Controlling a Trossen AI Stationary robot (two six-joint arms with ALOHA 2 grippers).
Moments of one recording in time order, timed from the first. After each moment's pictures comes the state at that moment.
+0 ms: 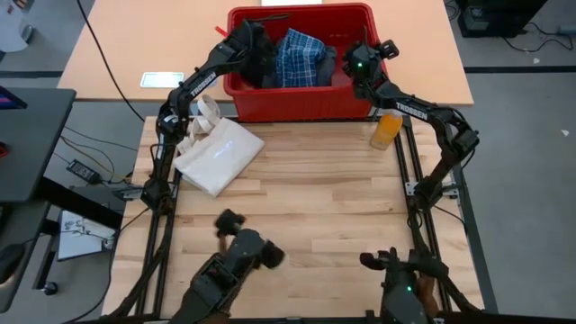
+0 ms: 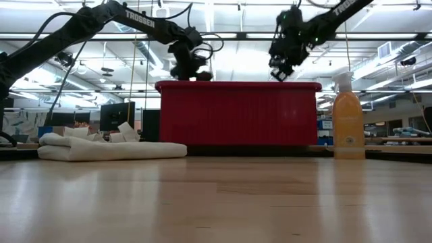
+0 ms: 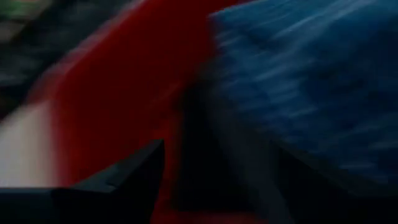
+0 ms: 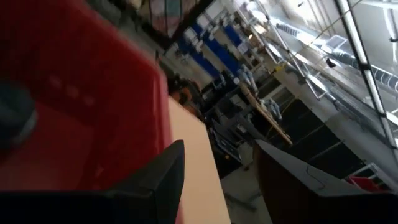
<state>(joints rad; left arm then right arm) 0.87 2.21 2.32 -0.70 -0.28 0.23 -0.85 1.67 1.35 0.27 1.02 -0.71</state>
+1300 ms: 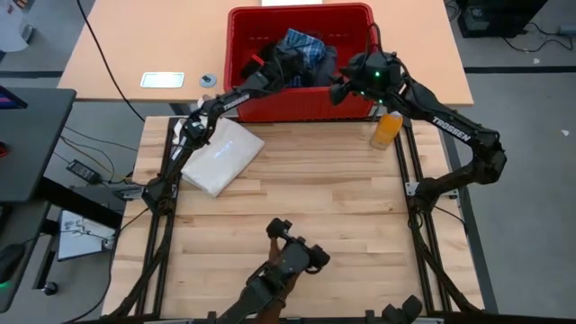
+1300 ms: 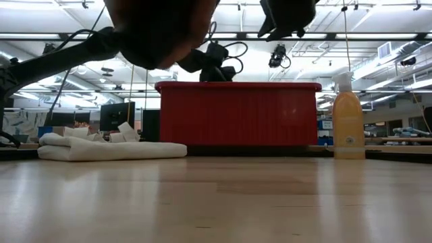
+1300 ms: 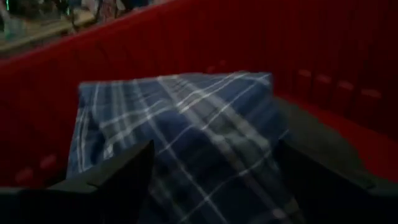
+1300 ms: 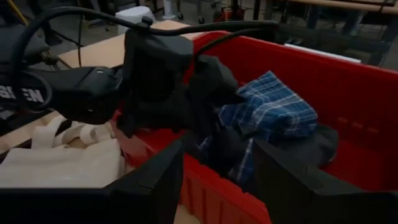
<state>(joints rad) 0.73 2.47 2.33 -0.16 -0.31 0.09 -0.62 1.38 1.47 -0.42 0.21 0.12</state>
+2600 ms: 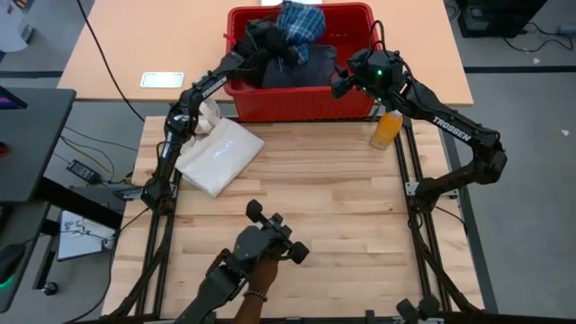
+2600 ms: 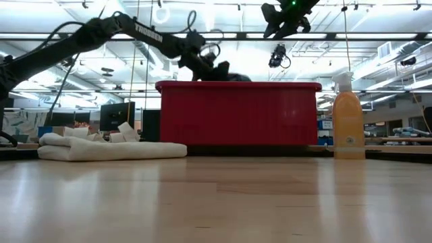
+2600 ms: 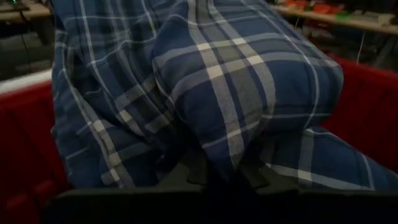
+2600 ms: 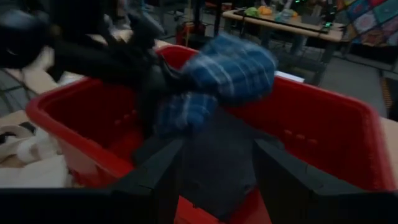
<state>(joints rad) 0.87 2.30 2.32 -0.24 0.05 -0.01 -0.64 1.37 1.47 -0.38 0.38 0.03</state>
